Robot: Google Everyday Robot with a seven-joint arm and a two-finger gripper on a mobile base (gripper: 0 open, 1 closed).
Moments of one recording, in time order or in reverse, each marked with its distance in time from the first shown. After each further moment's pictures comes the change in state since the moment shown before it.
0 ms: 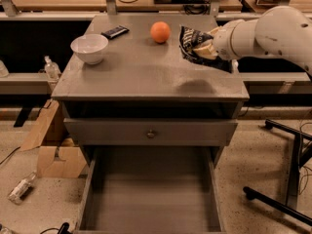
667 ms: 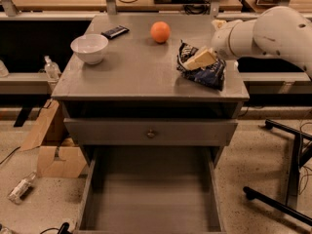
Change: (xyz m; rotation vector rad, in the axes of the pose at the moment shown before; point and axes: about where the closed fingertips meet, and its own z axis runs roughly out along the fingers) arm -0.002 0.003 0.003 -0.006 -0.002 -0.001
